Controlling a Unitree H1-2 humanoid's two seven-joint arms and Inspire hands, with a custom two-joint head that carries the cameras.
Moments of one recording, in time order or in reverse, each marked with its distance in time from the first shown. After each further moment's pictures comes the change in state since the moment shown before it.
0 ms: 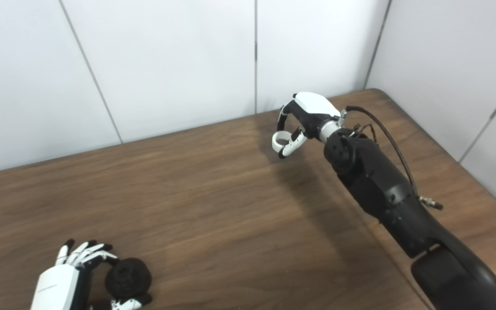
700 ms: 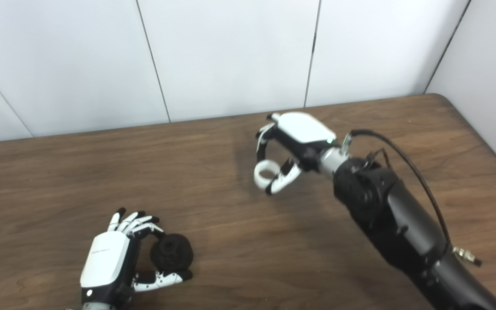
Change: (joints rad) left arm -0.006 -0.031 -0.040 0.011 0.036 0.015 0.024; right arm 0.119 0.098 0.116 -0.455 -0.057 0.028 0.234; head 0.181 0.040
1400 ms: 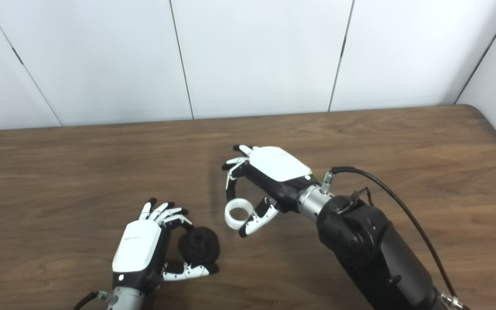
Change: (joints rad) left arm -0.024 -0.040 -0.048 0.016 0.045 0.045 0.000; right arm 0.046 0.144 0.067 -0.118 -0.045 -0.051 0.074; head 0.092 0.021
